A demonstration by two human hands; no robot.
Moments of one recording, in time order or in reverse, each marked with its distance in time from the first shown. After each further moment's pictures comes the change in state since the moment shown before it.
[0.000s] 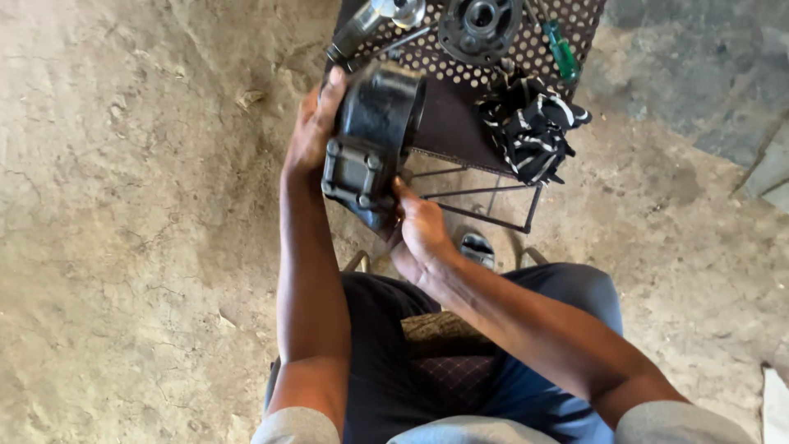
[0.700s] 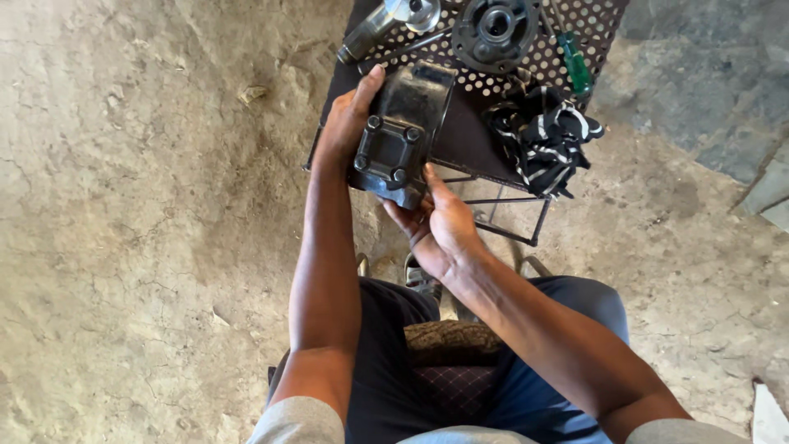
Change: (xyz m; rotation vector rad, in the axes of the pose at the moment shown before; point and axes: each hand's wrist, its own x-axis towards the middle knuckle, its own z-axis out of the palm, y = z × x) left_hand 0.033 -0.015 0.015 -0.009 0.119 -0.275; right_hand 0.006 -0.033 0.010 -0.028 0.093 0.017
